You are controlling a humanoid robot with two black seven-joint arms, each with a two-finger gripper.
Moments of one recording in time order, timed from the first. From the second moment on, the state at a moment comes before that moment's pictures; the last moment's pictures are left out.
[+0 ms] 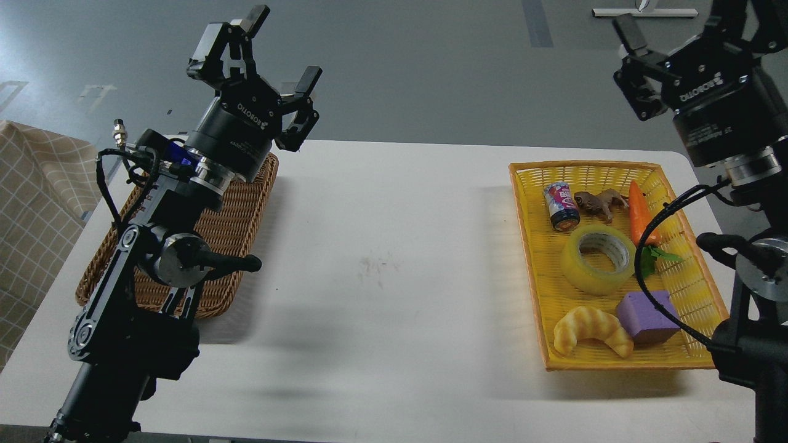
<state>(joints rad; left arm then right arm) -0.30 0.04 -1.46 -1.56 0.82 -0.25 -0.03 0.36 0.00 1.76 1.69 -1.02 0.46 -0.07</state>
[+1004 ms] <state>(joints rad) -0.29 0.04 -1.46 -1.56 0.82 -0.25 -0.03 0.26 -0.27 1.80 1.70 -1.84 0.49 0.14</state>
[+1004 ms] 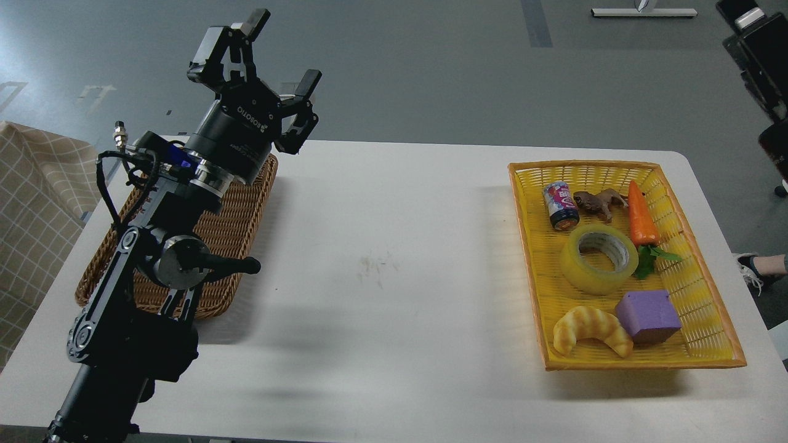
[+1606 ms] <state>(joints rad) -0.28 0.04 -1.47 -1.56 0.82 -0.25 -0.03 0.23 -0.35 1.58 1.46 -2.18 0.49 -0.05</state>
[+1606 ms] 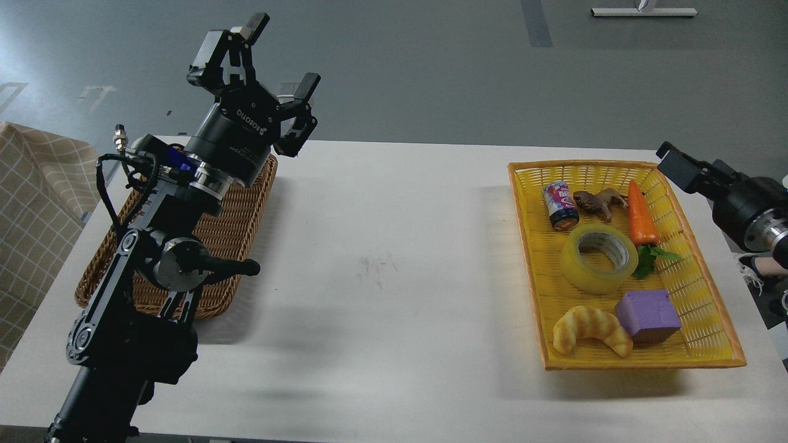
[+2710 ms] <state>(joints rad) -0.28 0.04 -1.47 -1.54 0.83 -0.24 -0.04 0.26 -0.47 1.22 1.26 -2.18 0.49 -0.04</state>
